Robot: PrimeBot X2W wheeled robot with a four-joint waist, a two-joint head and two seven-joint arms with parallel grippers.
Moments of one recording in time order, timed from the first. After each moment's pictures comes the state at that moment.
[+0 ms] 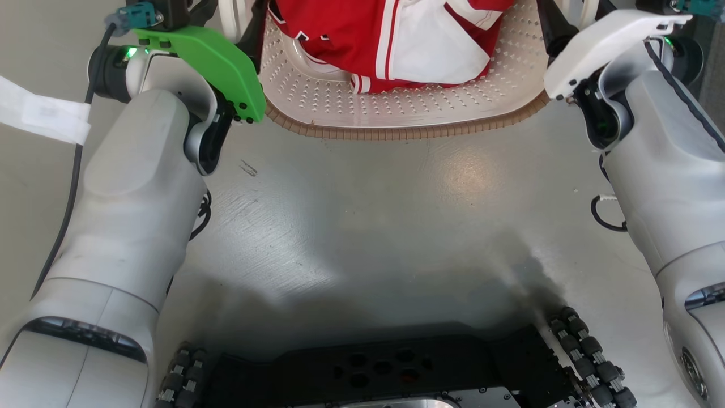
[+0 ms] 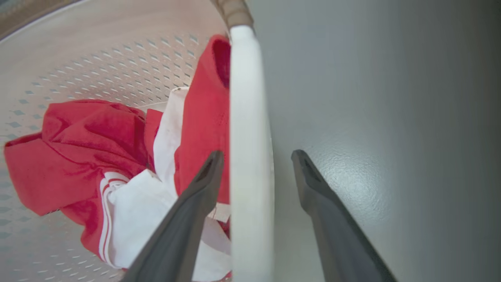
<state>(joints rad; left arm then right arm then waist) -1.09 0.02 -0.55 0.93 -0.63 -0.12 -0.12 -1.01 -0.13 0.30 0.97 0.44 0.12 -0.15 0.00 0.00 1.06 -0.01</state>
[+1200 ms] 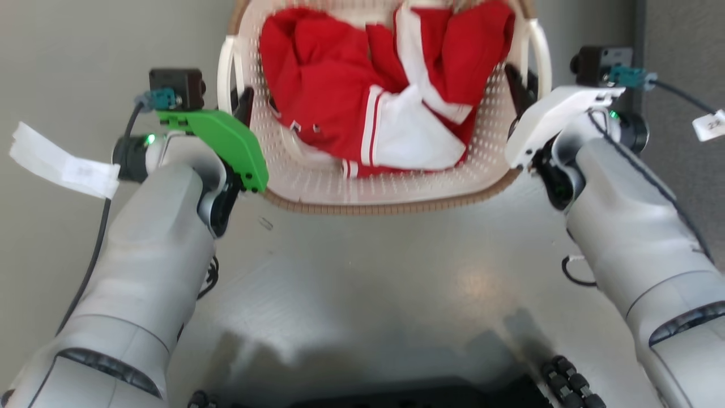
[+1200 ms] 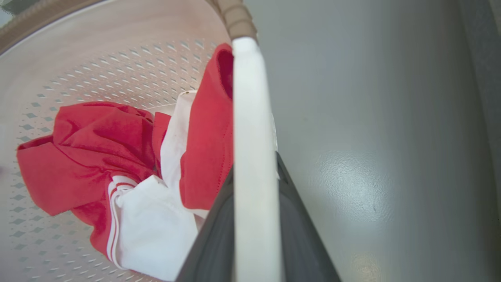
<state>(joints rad) -0.99 0.01 -0.68 1.07 -0.77 -0.12 -0.15 -0.94 -0.07 0.45 1.11 0.54 0.12 -0.20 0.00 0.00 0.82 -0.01</state>
